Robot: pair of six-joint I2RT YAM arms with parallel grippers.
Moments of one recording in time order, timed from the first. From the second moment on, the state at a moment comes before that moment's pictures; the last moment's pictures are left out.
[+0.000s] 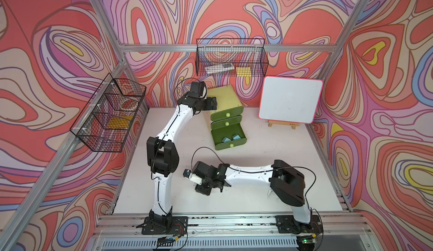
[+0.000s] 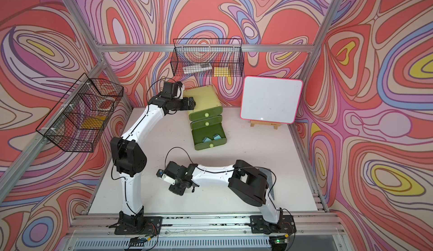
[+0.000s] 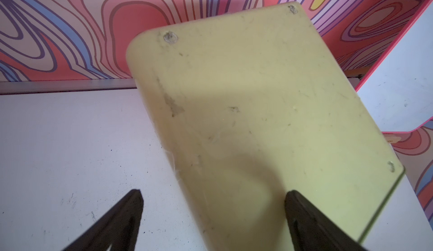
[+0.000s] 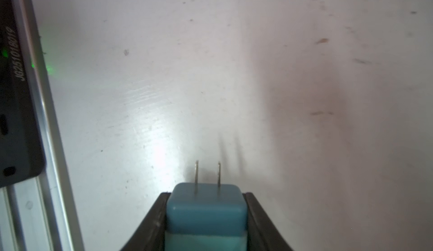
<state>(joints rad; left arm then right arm) -0.29 2.11 2.11 -0.70 0.12 -0.27 1.14 1.97 1.40 -0.46 -0.06 -0.06</state>
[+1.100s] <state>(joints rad) -0.28 2.11 2.07 -0.56 0.12 -0.29 0.69 2.14 1.79 -0.55 0.10 0.37</state>
